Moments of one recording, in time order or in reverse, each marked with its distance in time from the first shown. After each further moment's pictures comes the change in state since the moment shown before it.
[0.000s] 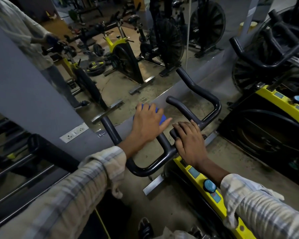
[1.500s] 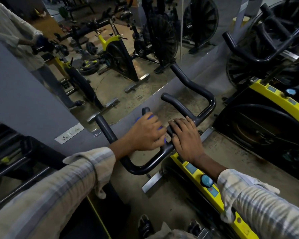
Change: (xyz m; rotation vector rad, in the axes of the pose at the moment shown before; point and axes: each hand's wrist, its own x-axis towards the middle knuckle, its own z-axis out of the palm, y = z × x) left_hand -0.023 -0.002 0.026 -0.250 0.327 0.570; right_hand 0.000 0.002 0.001 -0.012 0.039 -0.035
